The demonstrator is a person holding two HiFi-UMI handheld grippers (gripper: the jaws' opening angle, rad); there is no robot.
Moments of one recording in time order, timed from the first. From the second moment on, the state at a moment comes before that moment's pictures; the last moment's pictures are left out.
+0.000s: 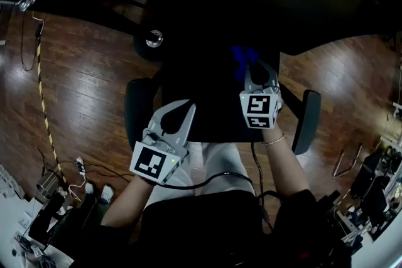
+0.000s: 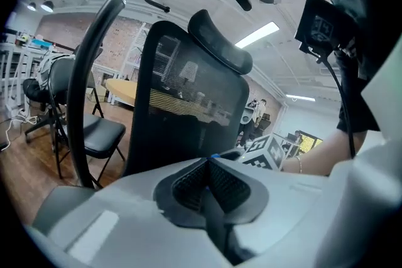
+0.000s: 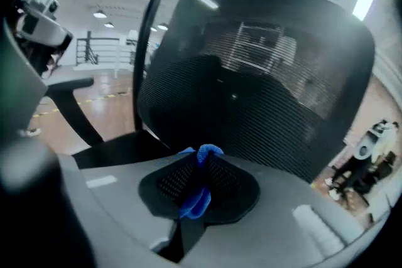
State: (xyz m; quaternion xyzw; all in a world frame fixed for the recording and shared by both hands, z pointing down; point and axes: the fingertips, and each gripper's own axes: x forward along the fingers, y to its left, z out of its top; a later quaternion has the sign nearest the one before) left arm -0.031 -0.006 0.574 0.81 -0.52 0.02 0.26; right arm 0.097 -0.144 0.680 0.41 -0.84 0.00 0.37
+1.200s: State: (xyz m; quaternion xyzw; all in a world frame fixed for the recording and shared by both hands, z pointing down) left arm -0.056 0.003 0.600 0.79 -0.56 0.00 0.27; right arm -0.060 -0.150 0.770 0.27 -0.88 -0.06 0.39
